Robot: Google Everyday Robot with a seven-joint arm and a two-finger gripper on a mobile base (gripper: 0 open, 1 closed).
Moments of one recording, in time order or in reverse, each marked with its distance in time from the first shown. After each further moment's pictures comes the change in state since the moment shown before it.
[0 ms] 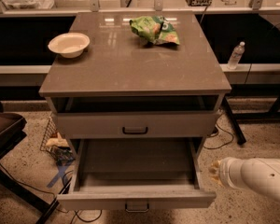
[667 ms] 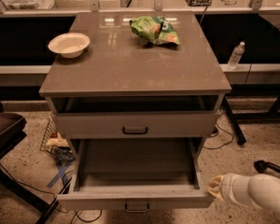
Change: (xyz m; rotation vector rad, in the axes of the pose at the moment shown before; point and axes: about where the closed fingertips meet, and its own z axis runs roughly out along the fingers) arm 0.008 0.047 0.029 -0.049 -0.105 0.243
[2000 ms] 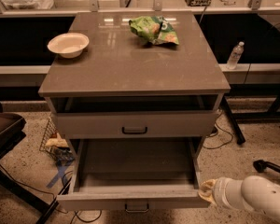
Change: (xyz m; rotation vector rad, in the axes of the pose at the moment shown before) arm -0.006 0.029 0.027 -0.072 -0.044 0.063
